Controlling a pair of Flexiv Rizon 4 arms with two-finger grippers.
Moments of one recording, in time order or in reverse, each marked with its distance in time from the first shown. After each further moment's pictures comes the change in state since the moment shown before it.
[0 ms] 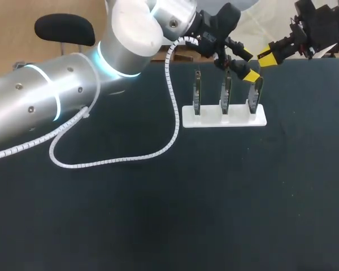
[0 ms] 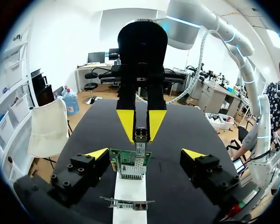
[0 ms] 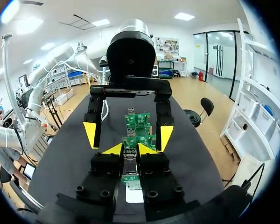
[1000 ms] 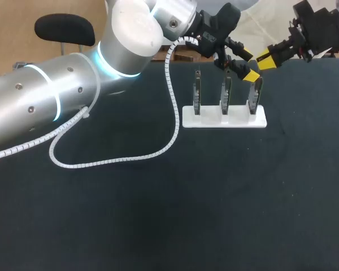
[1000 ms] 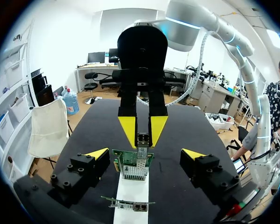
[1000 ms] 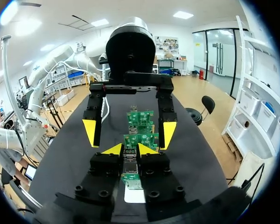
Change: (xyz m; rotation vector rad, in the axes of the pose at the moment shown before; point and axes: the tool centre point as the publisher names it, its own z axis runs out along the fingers) left arm 0.000 0.000 0.000 0.000 0.000 0.000; right arm 0.005 0.002 0.005 -0.011 -0.003 0.015
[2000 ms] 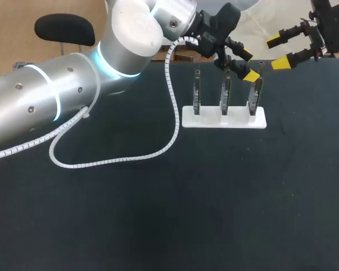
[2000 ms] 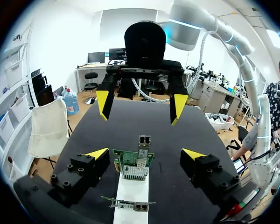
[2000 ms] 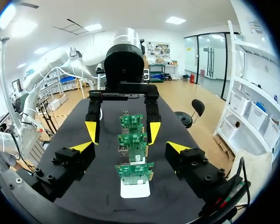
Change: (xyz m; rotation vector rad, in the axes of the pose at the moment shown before) left arm 0.000 0.000 0.000 0.000 0.000 0.000; right arm -0.004 -0.004 -0.032 0.091 -0.045 0.013
